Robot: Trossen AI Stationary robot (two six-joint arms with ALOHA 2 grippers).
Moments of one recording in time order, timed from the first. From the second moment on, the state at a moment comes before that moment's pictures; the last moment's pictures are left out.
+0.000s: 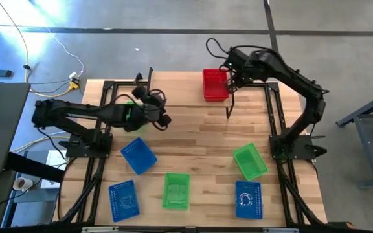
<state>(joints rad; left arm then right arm) 0.12 1.29 1.04 -0.43 -0.94 -0.02 -0.49 1.63 1.94 -1.57 0.40 0.44</state>
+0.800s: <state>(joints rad) 0.11 1.18 0.99 -0.95 -0.71 -0.56 -0.28 1.56 1.82 -1.57 0.16 0.37</state>
